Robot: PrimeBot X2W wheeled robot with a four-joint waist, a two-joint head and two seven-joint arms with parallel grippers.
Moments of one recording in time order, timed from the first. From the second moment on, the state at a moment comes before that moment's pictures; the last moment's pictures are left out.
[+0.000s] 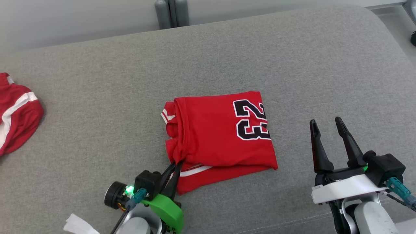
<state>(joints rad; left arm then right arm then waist) -0.26 0.06 -0.43 0.56 -0.22 -0.13 -0.26 -0.07 -0.07 0.05 0.05 0.23 0.13 -0.26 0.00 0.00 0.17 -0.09</state>
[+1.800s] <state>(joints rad) 0.06 0.17 -0.04 0.18 -0.26 -0.06 -0.25 0.08 -0.09 0.02 0.04 0.22 0.13 -0.20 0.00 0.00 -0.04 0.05</state>
